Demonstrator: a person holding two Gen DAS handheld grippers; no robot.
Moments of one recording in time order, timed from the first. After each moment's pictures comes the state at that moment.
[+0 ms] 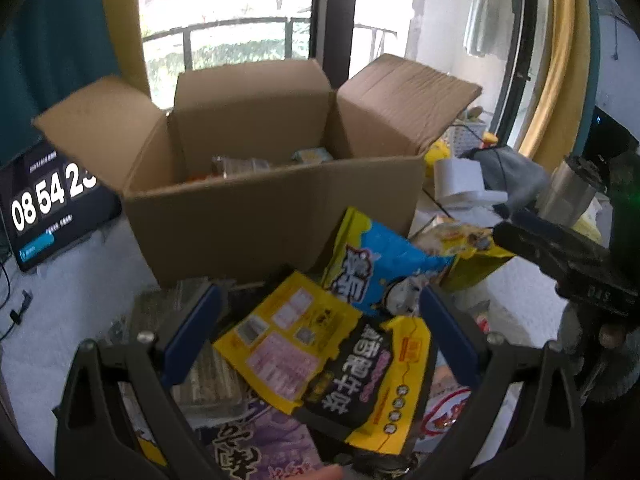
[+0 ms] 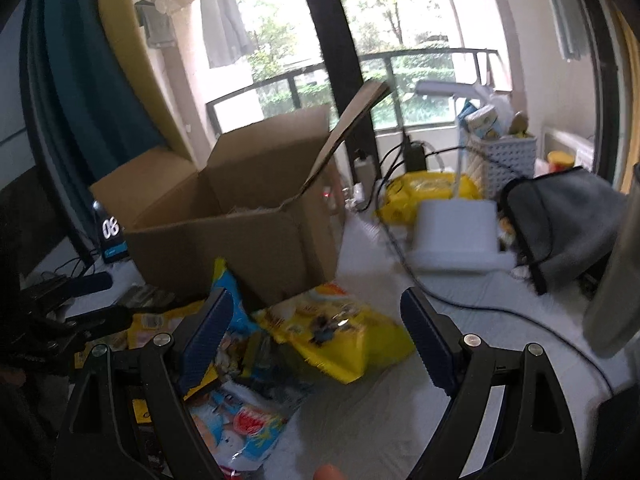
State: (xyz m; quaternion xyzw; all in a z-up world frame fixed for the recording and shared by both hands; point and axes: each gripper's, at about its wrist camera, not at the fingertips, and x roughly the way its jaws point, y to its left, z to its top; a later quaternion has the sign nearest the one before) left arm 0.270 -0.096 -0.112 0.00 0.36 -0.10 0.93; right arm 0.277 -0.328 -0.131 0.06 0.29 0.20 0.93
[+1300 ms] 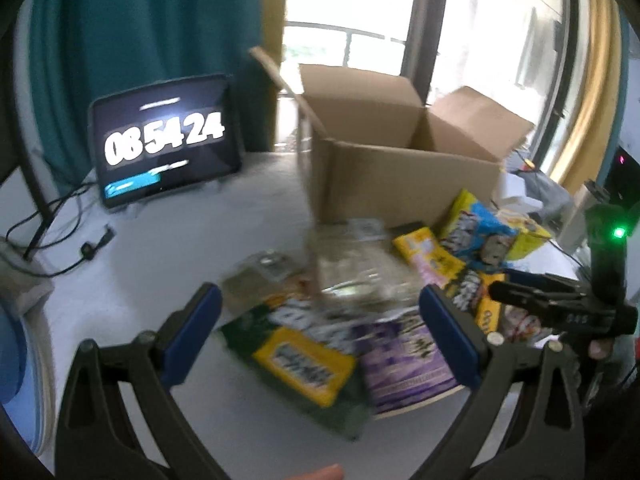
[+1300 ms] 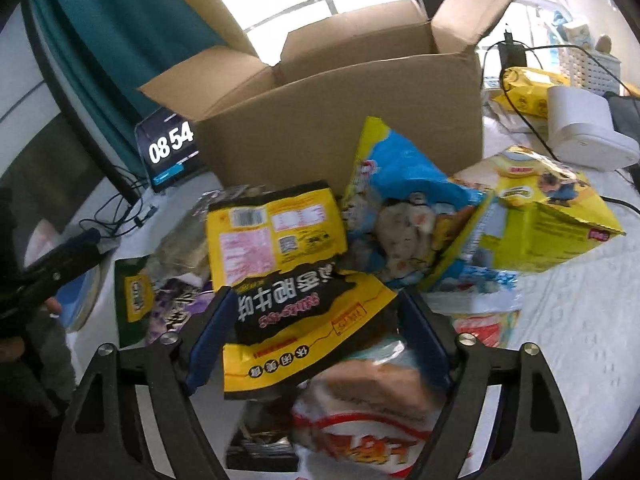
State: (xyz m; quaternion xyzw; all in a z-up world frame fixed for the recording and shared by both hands) left arm 0.186 0.054 -0.109 -0.06 0.35 -0.03 0.94; right arm 0.246 -0.212 -0.171 0.07 0.42 0.27 0.86
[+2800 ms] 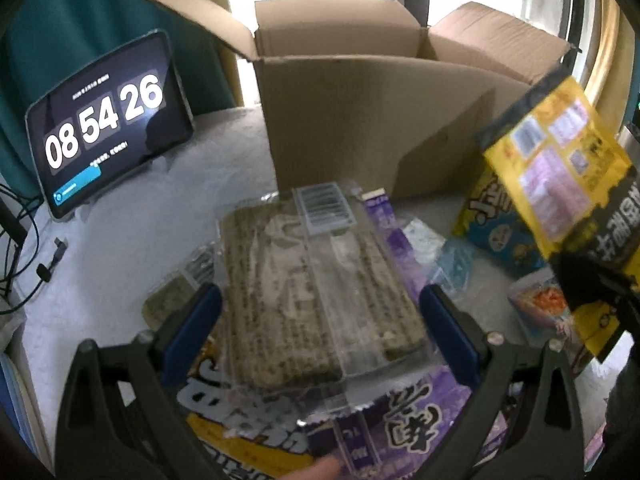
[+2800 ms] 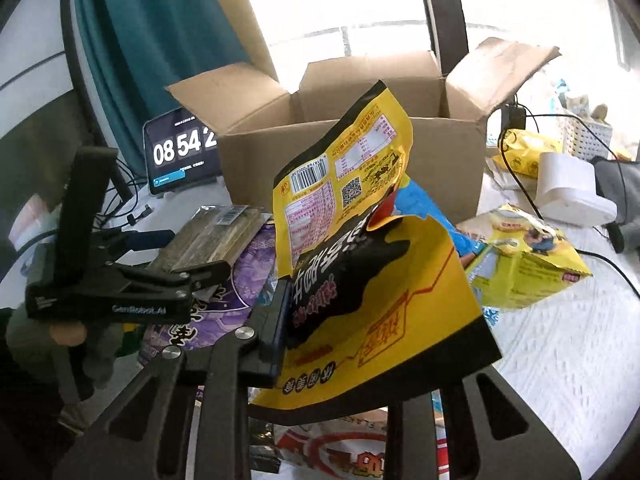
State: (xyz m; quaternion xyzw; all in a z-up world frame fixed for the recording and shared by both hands) left arm 0.271 -0.008 -0.169 0.02 0.43 -0.02 0.90; right arm 0.225 -0.204 -0.151 0.01 0.35 0.25 0.90
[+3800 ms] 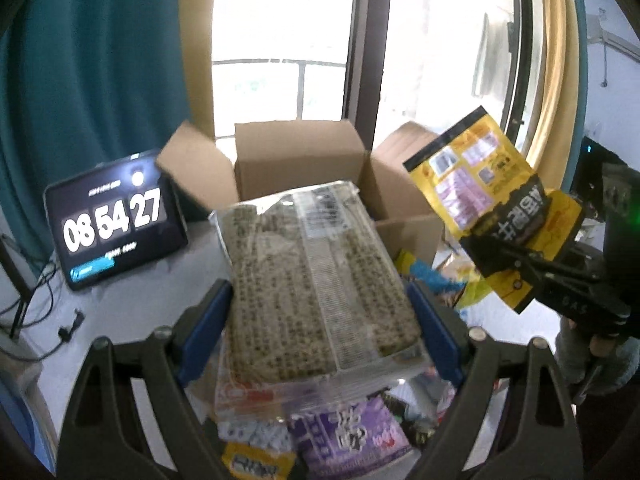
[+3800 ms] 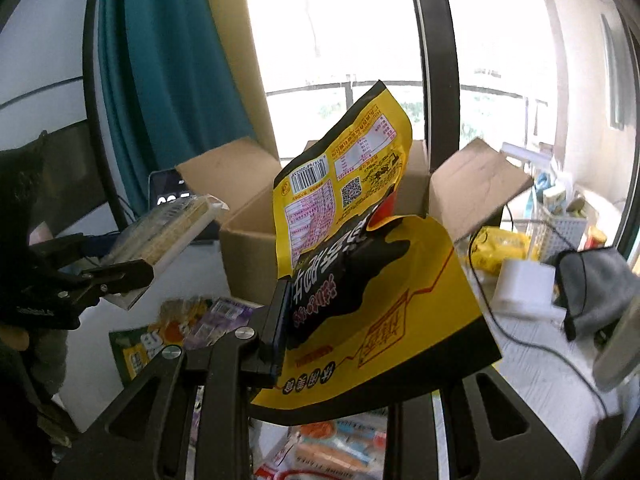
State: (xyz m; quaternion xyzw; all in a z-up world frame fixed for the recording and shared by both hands) left arm 0.224 -0.002 -0.043 -0.02 0.28 -0.10 0.95; right arm 0.230 -0.216 -0.066 -0.02 0.25 0.25 0.93
